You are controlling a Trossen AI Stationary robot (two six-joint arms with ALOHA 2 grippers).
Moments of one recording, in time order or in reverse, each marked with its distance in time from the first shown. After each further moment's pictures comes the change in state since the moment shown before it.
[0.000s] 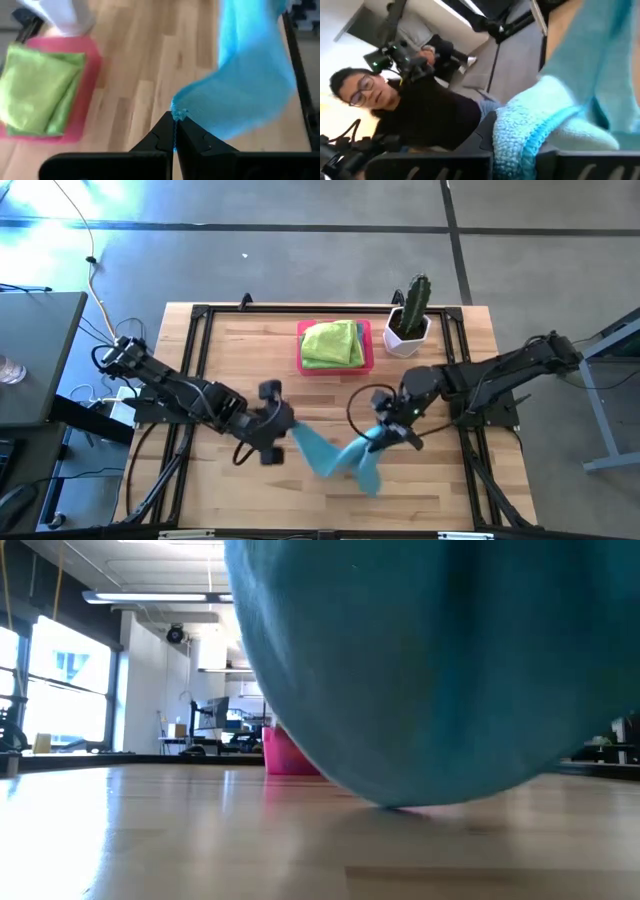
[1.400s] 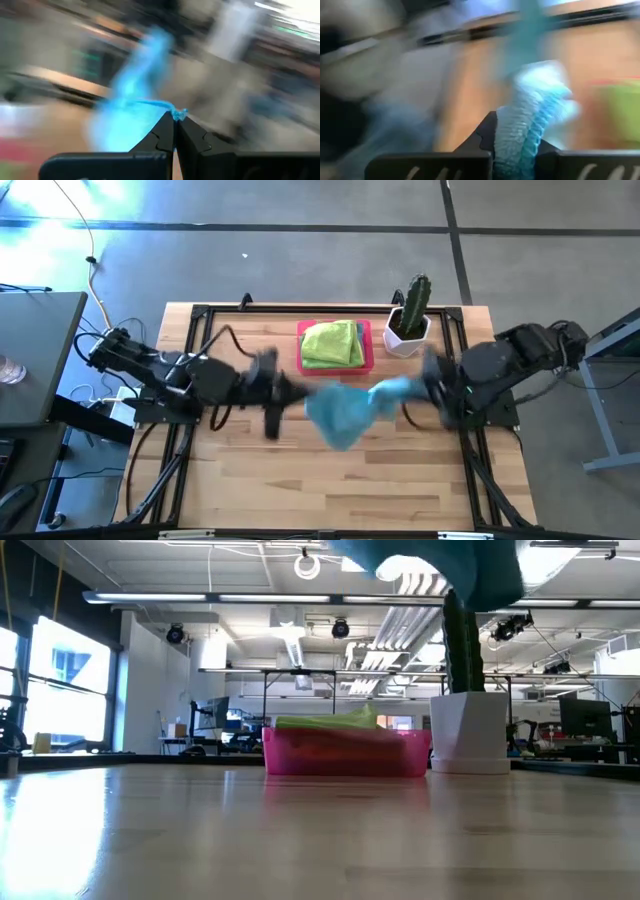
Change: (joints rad) left arm 0.053 -0.157 0.000 0.601 0.036 -0.004; right arm 0.170 -0.023 0.704 -0.993 0.635 -0.390
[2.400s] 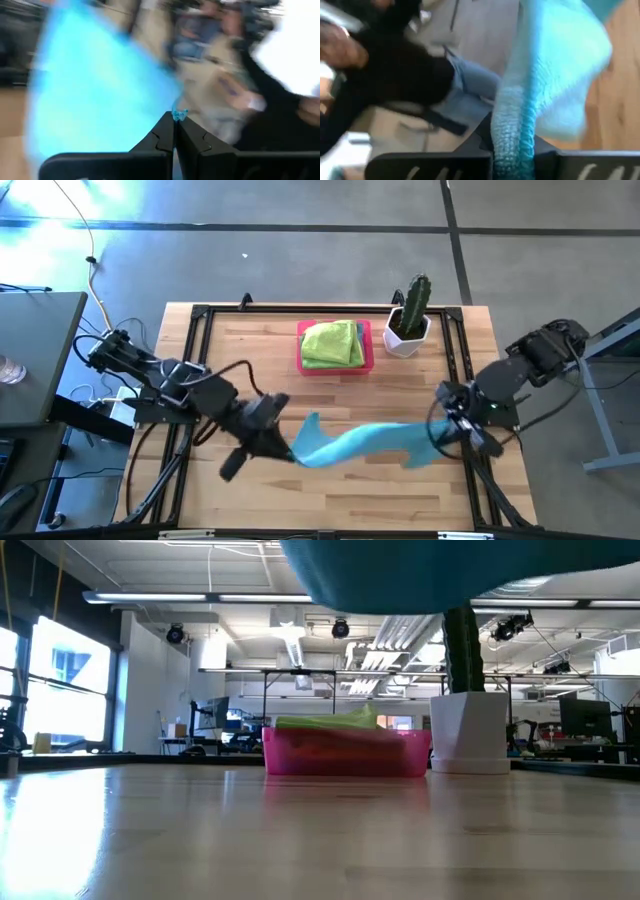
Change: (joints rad) left arm 0.004 0.004 0.000 -0.069 0.531 -0.001; right arm 0.128 -0.025 -0.001 -0.090 -0.289 0.317
